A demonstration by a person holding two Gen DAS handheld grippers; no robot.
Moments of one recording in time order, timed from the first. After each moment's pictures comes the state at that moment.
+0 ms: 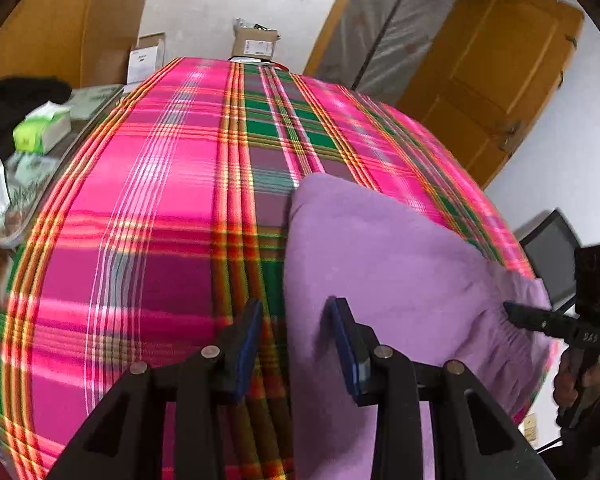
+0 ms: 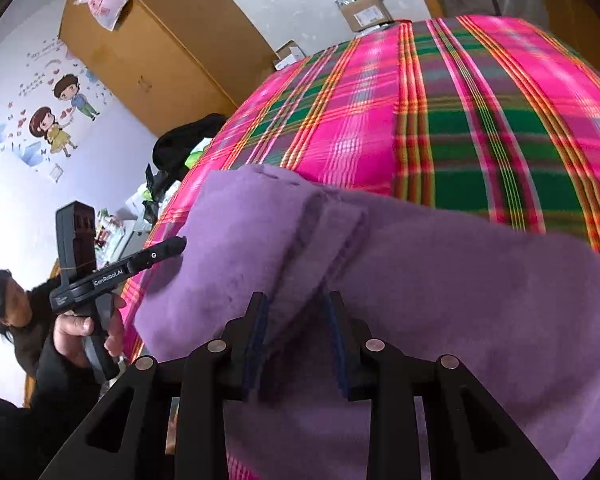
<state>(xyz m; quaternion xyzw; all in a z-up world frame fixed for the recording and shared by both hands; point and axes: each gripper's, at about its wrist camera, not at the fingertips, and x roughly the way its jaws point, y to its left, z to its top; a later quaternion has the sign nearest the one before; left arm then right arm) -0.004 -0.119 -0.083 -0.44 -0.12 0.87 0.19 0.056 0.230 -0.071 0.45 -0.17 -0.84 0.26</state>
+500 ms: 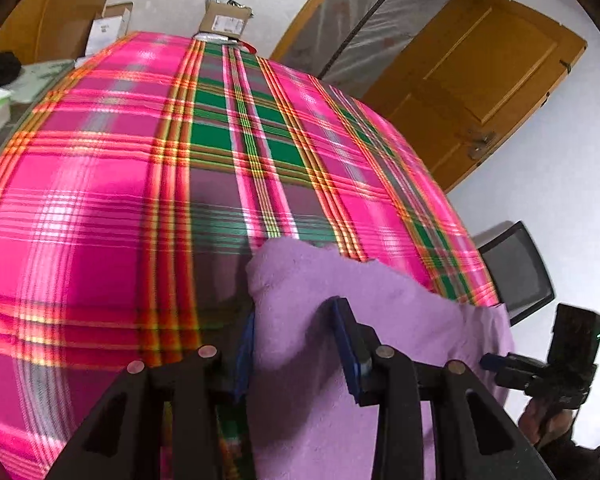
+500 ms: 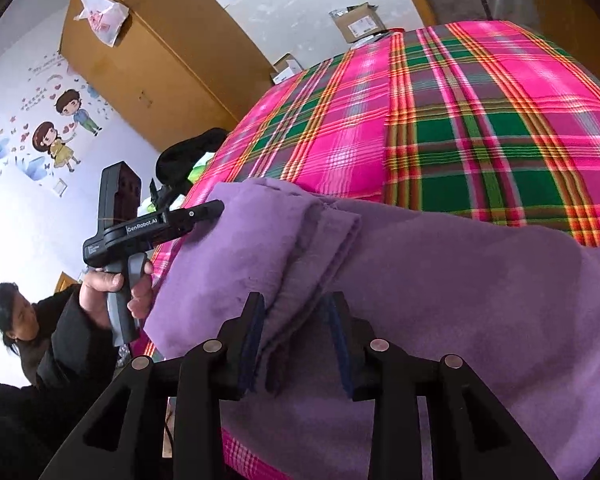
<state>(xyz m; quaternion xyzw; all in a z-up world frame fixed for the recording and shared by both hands) -0.083 -0.100 -0.090 -0.47 -0.17 0.82 0.27 0.072 0.251 -0.061 0.44 -0.19 -0.85 0.24</state>
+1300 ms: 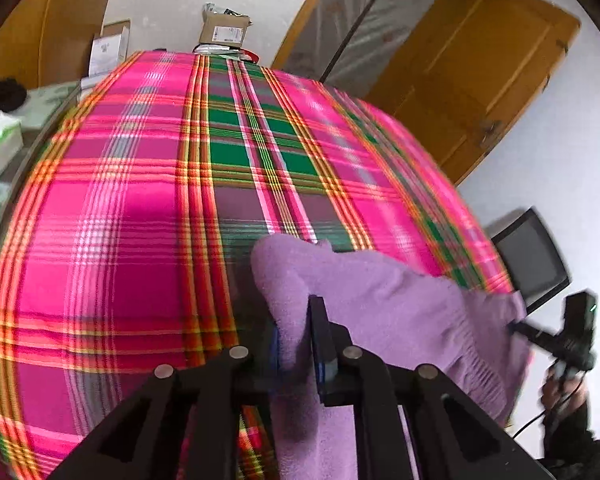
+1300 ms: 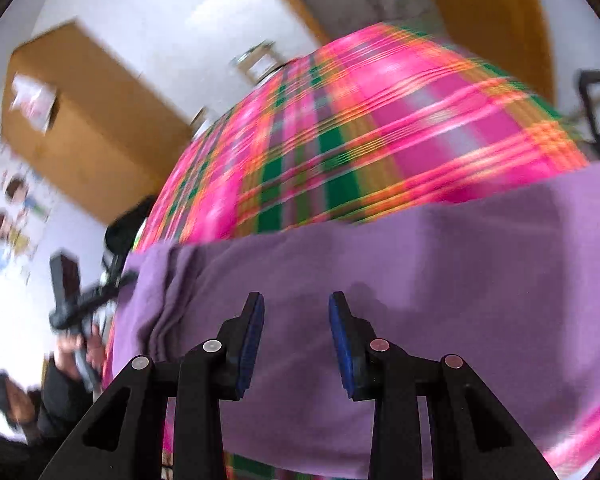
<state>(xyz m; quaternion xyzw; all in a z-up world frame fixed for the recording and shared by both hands) -0.071 -0.105 -0.065 -0.45 -0.11 0.85 0.25 0.116 0.389 -0.067 0.40 -0.30 -0.86 0.07</state>
